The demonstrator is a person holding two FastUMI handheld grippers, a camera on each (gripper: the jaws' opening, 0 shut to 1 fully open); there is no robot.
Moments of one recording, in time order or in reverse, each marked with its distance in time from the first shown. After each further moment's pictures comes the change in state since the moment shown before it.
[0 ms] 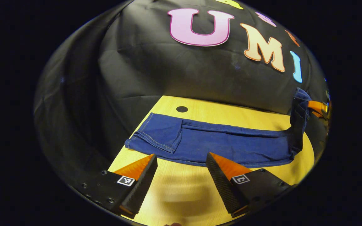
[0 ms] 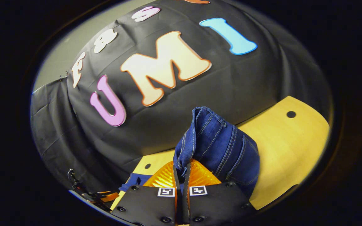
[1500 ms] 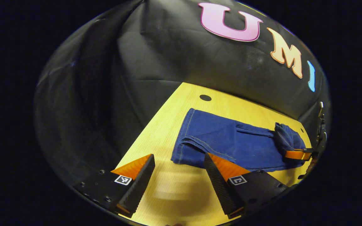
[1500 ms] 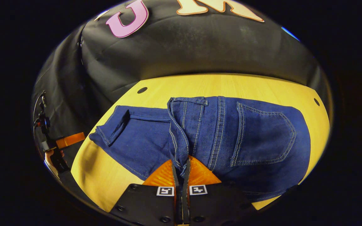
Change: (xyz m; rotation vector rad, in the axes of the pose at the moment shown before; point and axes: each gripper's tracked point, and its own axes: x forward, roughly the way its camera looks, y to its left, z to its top) left arm 0.042 0.019 -0.025 -0.125 0.110 0.083; right arm 0.066 -0.011 -0.191 -0.367 0.516 -0.101
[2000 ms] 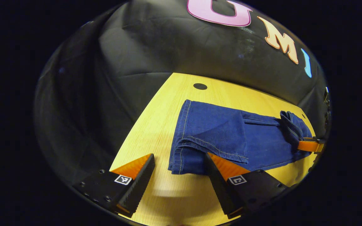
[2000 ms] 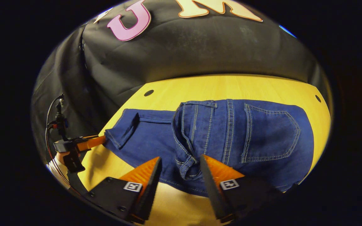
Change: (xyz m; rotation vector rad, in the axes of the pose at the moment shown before) left arm 0.021 0.000 -0.012 0.096 0.059 -0.038; right arm -0.019 0.025 0.008 0.033 -0.034 0.052
